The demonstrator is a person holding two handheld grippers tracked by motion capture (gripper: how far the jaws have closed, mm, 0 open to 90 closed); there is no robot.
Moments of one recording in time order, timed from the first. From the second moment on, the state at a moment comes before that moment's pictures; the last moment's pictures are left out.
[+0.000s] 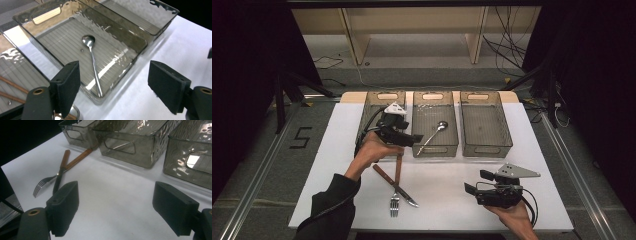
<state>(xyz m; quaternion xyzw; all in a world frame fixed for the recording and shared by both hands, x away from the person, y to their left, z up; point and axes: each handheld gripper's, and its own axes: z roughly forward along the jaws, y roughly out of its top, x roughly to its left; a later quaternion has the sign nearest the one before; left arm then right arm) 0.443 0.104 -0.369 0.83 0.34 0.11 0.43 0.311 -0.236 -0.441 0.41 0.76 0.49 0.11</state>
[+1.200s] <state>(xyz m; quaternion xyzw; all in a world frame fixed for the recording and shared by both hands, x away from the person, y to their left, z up) 0.403 0.145 -0.417 0.86 0.33 0.13 0.38 0.311 -0.237 -0.442 0.41 0.76 0.49 0.11</state>
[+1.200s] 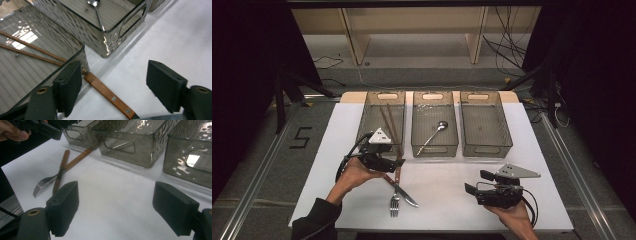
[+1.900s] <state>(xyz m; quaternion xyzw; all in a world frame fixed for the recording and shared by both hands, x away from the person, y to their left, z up) 0.401 0.161 -0.441 0.87 0.34 0.14 0.32 0.312 -0.236 -0.442 0.41 0.76 0.49 0.11</state>
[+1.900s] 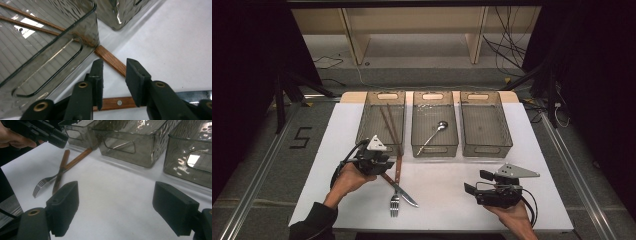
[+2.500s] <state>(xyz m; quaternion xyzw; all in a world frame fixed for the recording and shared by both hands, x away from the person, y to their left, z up) 0.410 0.168 -0.468 0.88 0.36 0.13 0.28 0.312 -0.235 -0.442 0.41 0.76 0.49 0.11</state>
